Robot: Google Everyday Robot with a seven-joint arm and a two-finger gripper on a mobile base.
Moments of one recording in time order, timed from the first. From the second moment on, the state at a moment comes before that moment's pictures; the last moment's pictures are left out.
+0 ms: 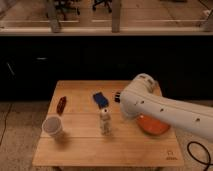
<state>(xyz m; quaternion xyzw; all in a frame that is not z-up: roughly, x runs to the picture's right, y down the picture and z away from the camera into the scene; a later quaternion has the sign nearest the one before) 0.097 0.128 0.684 -0.23 -0.07 -0.18 0.95</state>
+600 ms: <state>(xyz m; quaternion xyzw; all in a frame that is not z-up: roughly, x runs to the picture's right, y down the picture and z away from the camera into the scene) 0.079 0.133 0.691 -0.21 -0.09 -0.22 0.95</state>
